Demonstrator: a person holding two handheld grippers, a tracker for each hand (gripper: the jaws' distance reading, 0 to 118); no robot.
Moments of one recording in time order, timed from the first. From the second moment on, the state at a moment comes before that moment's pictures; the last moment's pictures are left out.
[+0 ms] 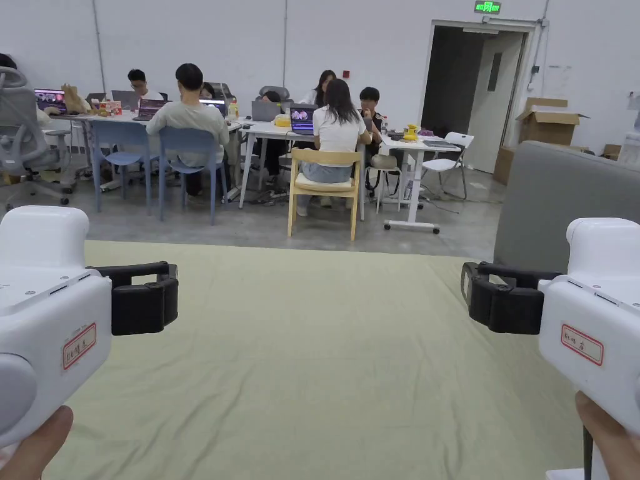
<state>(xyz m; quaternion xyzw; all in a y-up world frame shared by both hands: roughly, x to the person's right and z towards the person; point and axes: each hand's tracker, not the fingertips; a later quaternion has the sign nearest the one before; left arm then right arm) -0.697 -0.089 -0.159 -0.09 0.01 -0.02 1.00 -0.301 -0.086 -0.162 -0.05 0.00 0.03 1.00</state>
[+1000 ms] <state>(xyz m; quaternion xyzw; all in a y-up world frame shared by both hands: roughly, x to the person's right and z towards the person) -0.698 -0.099 -0.167 -0.11 0.01 -0.02 0.99 -0.298 -0.096 -0.172 -0.07 0.00 0.02 1.00</state>
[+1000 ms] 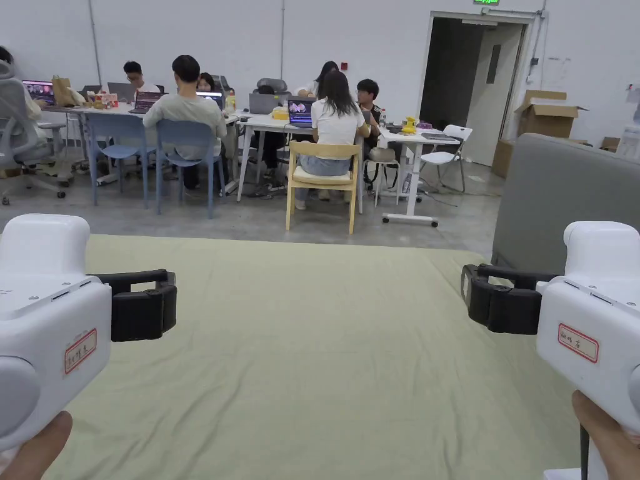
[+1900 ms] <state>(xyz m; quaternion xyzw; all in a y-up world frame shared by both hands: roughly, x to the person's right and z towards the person) -0.694 -0.092 -0.165 -0.10 -0.01 -0.02 0.99 -0.311 -0.098 -0.180 -0.07 -0.03 -0.01 1.00</state>
